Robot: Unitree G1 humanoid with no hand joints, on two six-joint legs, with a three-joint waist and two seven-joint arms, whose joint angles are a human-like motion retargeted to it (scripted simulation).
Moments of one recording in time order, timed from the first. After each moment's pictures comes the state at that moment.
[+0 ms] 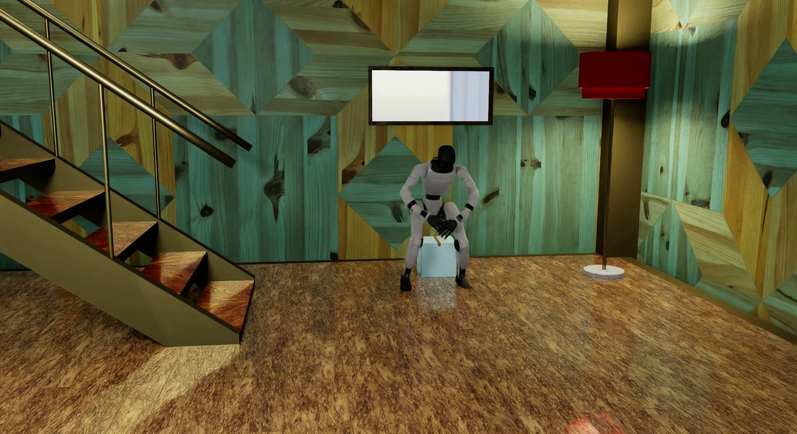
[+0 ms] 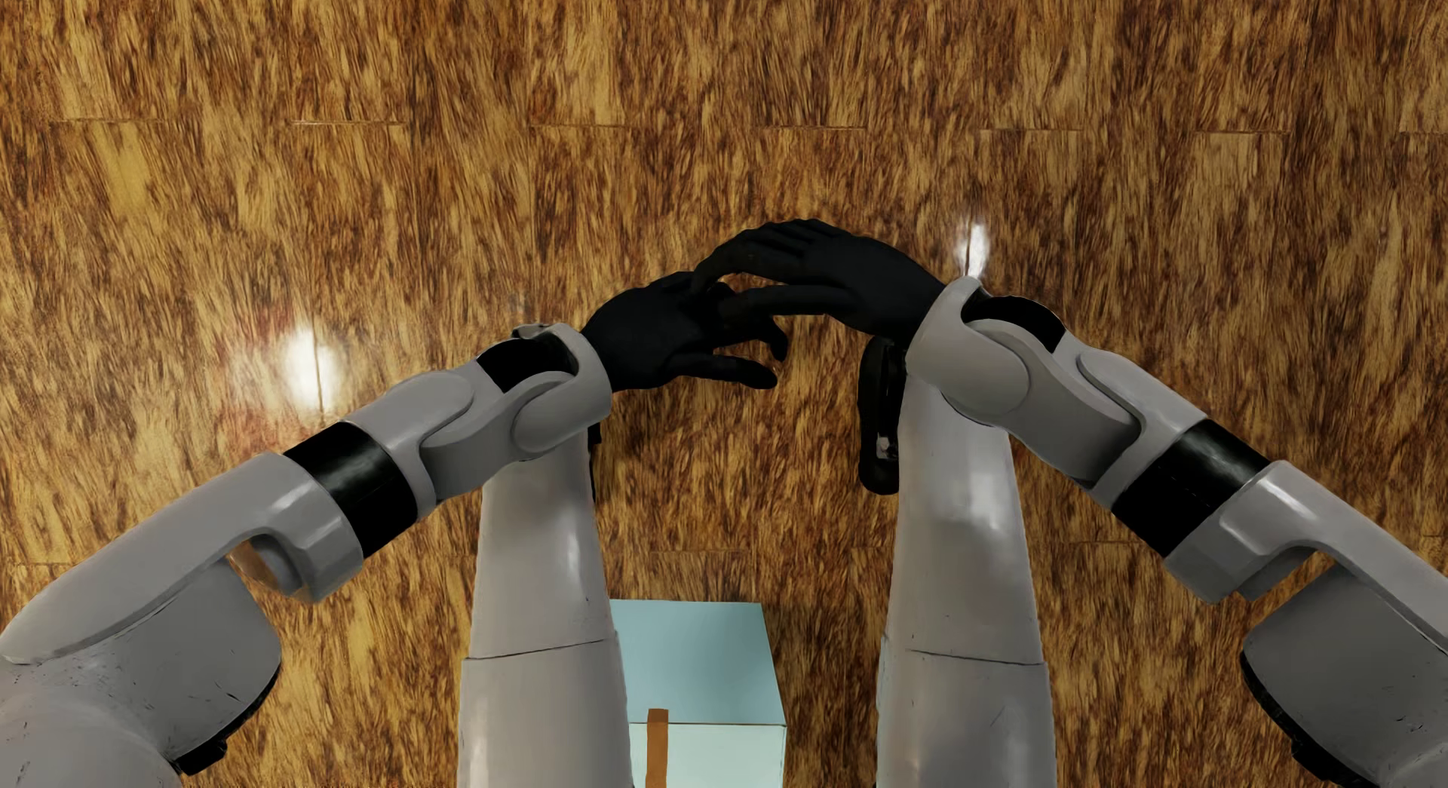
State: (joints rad) body -1.08 -1.13 0.00 0.13 -0.09 0.01 -0.16 0.09 0.79 1.45 1.41 -0.95 -0.88 -0.39 -0.29 0.68 -0.66 -0.10 0.17 -1.05 0.80 0.42 0.30 0.37 -0.22 -0.30 -0.34 0.13 0.02
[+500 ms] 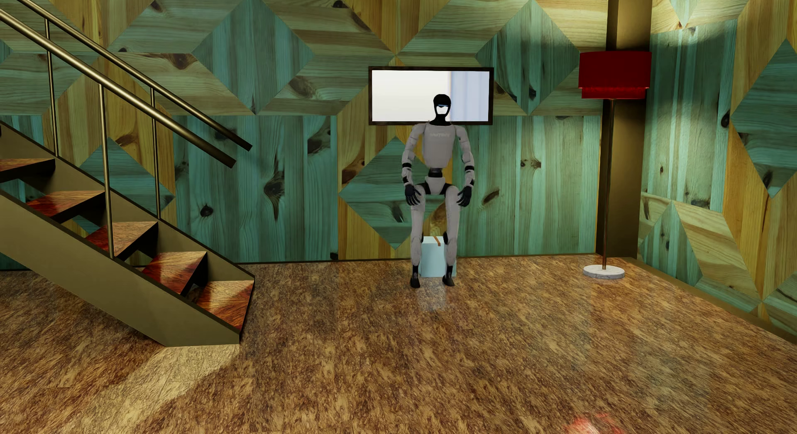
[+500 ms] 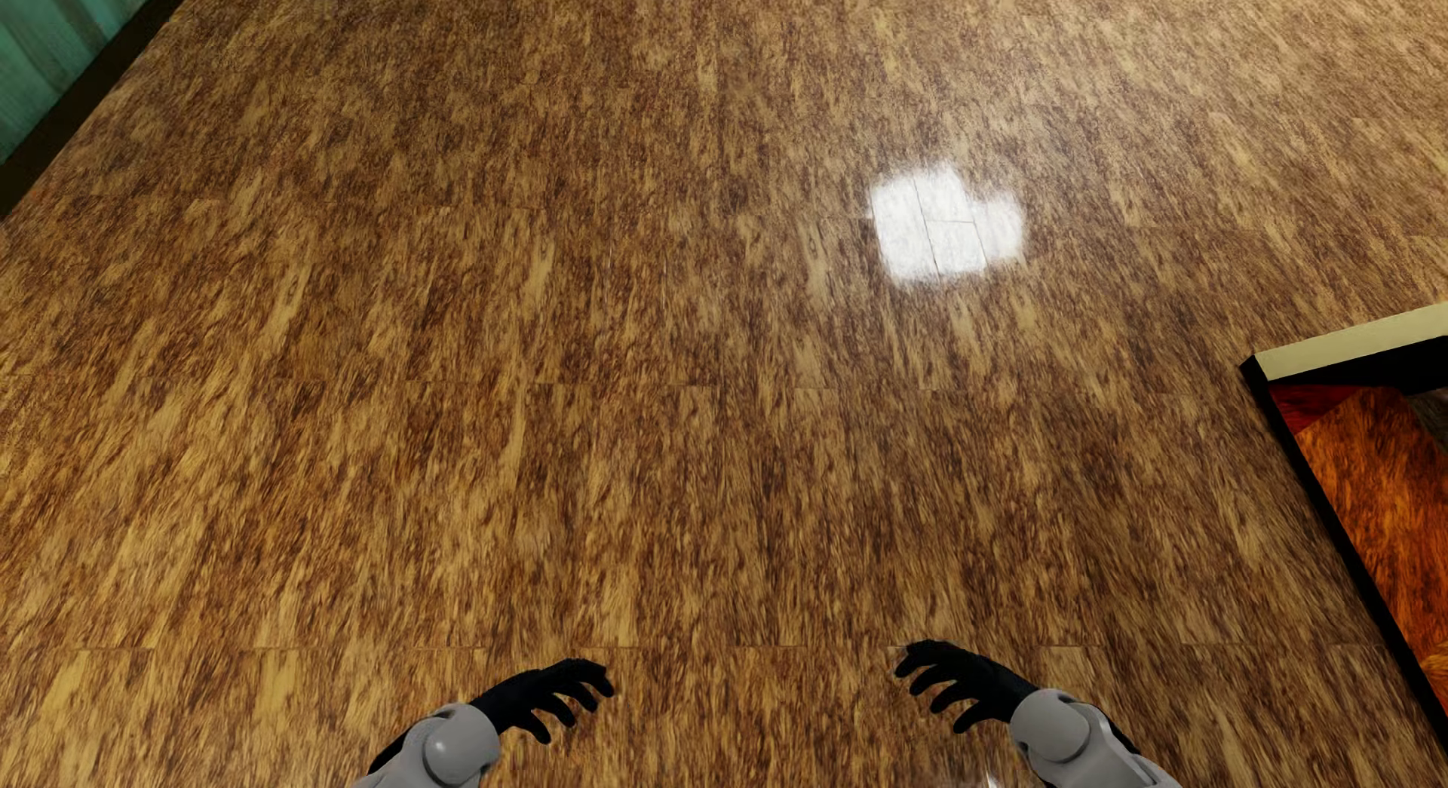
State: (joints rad) body -0.01 0.02 0.02 0.05 0.00 -0.02 0.10 -0.07 0.15 0.22 0.08 -0.14 -0.22 -0.10 0.05 0.37 -0.34 0.00 0.08 -0.46 0.41 0.88 1.01 0.23 -0.18 -0.18 -0.16 -0.19 0.17
